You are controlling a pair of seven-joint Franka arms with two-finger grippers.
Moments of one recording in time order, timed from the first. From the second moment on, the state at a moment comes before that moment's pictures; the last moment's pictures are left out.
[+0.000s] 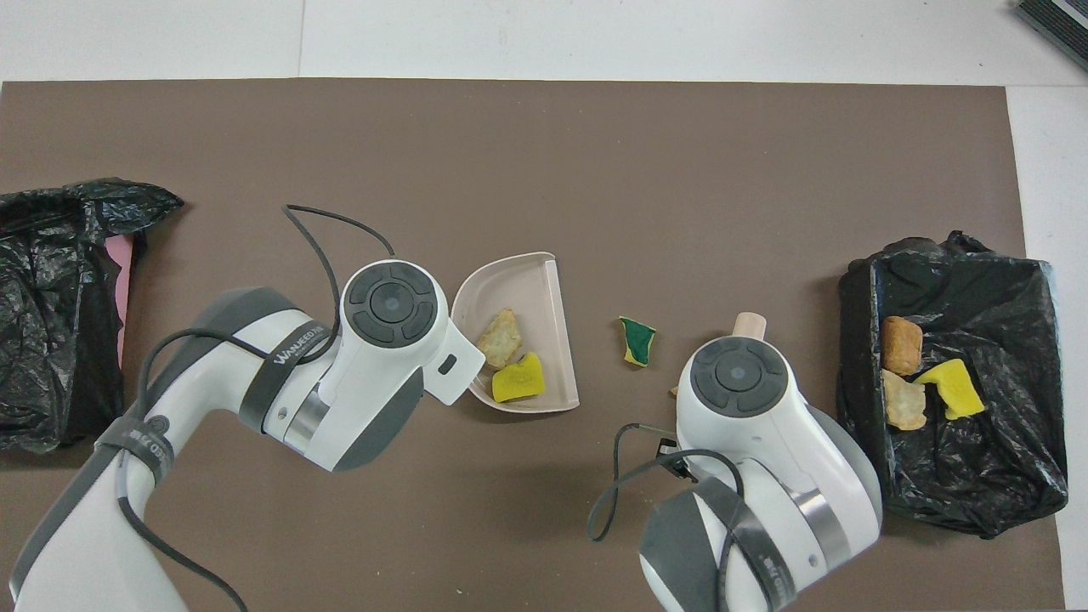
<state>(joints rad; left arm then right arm) -0.55 0.18 -0.02 -1.99 0.17 2.07 0.86 0.21 -0.12 0.27 -2.27 0.01 1.74 0.83</state>
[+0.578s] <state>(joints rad) -0.65 0.13 -0.02 -2.04 0.17 2.06 0.77 0.22 -0.11 0.28 -2.41 0.03 1.98 0.67</state>
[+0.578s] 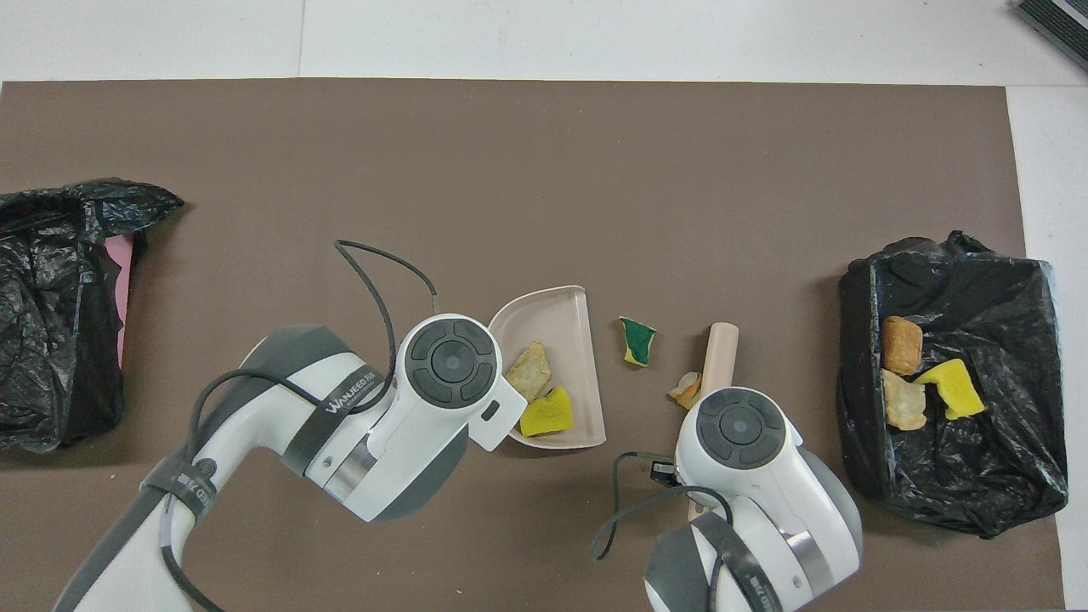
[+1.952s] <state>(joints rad) -0.54 0.12 -0.01 -2.10 0.13 2.14 0.77 0.31 -0.10 0.28 -2.12 0.16 1.72 0.25</state>
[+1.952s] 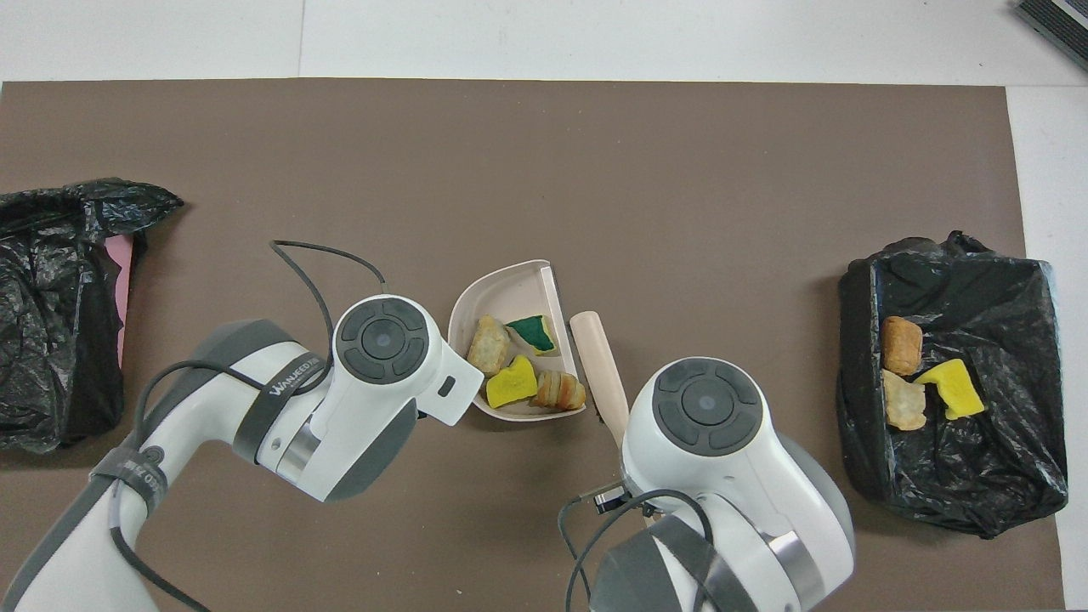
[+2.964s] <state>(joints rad) -0.11 0.12 0.00 -1.77 -0.04 1.88 1.36 0.68 -0.18 0.30 -2.29 0.32 1.92 0.75</state>
